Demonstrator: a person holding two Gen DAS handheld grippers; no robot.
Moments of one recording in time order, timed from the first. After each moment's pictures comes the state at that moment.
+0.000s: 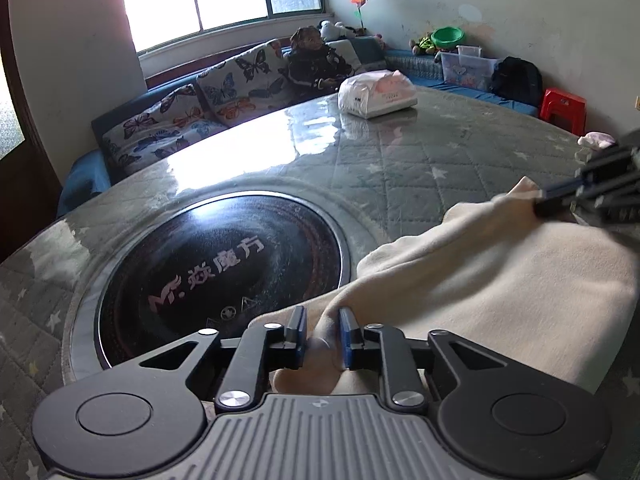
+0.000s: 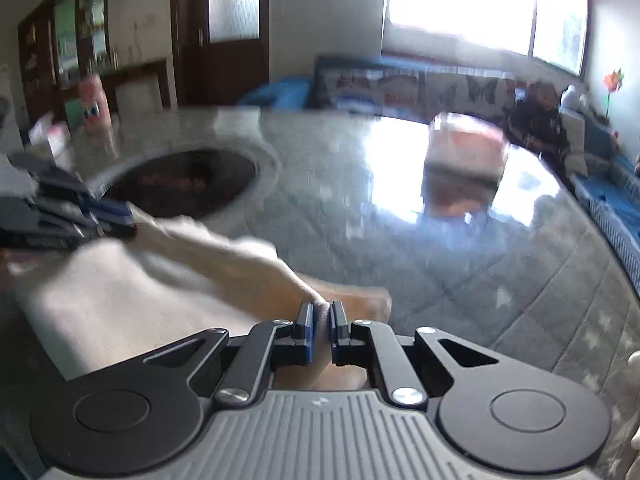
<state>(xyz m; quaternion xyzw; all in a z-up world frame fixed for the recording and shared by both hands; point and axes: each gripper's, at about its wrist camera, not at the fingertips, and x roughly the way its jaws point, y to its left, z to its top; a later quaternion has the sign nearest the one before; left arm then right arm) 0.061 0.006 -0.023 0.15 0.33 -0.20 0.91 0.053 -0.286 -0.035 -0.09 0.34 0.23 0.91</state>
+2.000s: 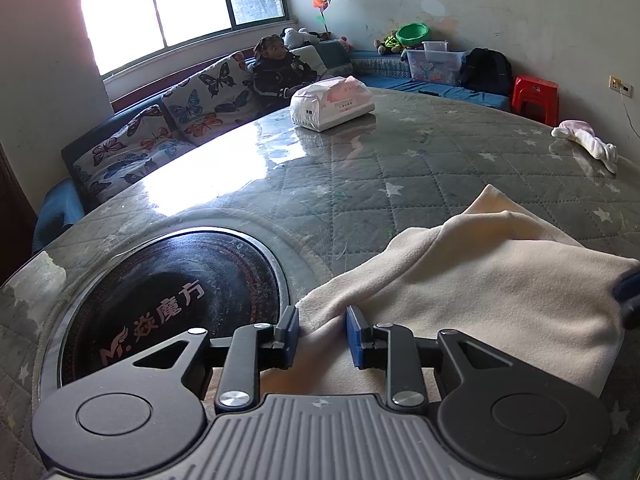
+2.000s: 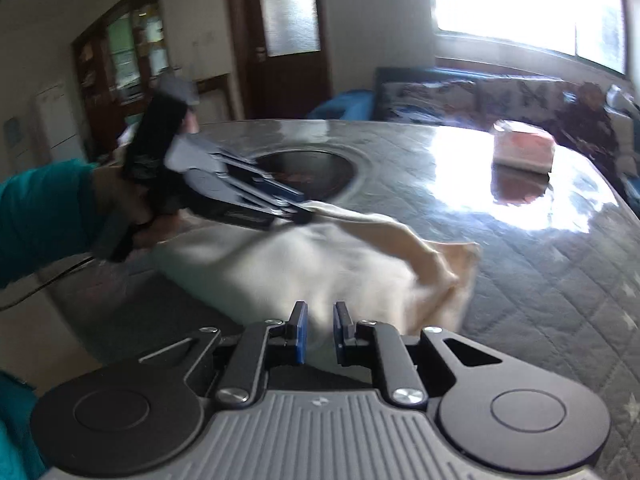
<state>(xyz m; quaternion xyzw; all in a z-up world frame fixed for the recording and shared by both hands) 0.071 -0.040 -0.022 0.18 0.32 -0.24 0.90 -0.040 -0.289 -0.015 -0.05 0.33 0.31 0.89</state>
